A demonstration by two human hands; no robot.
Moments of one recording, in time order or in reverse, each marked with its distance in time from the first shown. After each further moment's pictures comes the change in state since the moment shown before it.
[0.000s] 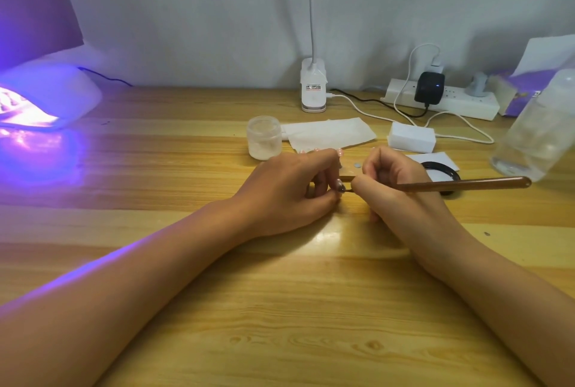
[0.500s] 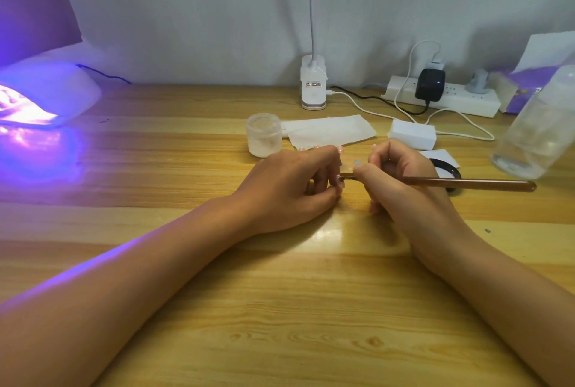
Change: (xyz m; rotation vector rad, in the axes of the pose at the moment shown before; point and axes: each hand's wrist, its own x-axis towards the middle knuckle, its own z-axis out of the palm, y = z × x) left_hand 0.000 -0.002 0.001 0.007 -0.007 -0.029; right_hand 0.002 0.007 -0.001 0.101 0.065 0.015
